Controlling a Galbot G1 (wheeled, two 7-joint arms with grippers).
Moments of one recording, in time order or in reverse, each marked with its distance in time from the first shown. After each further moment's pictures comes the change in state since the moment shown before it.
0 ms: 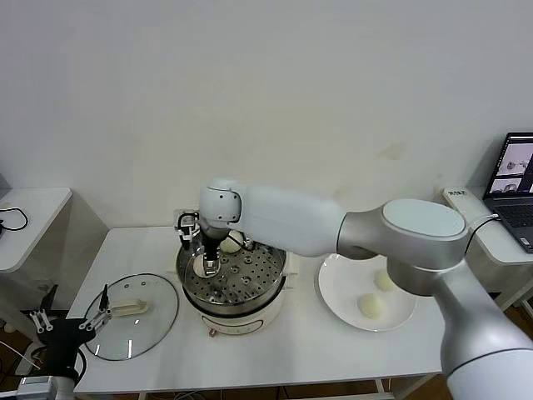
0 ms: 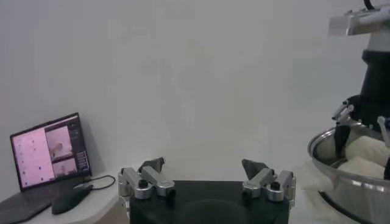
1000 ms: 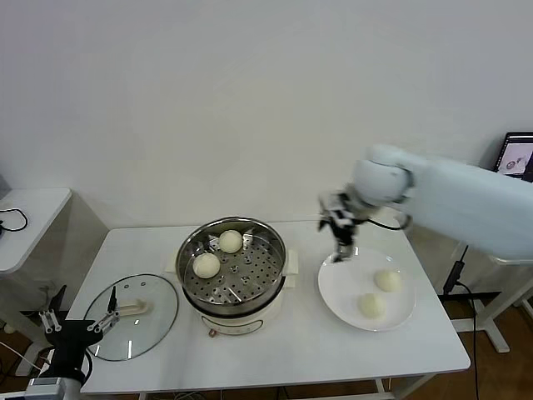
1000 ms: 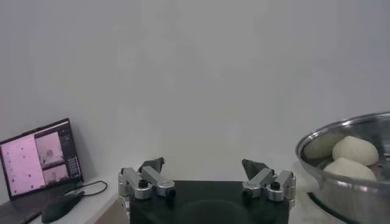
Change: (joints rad) left arm 0.013 0.007 0.037 -0.012 0.036 0.007 0.005; right arm 0.031 -0.901 0.039 0.543 -0.317 0.242 -0.236
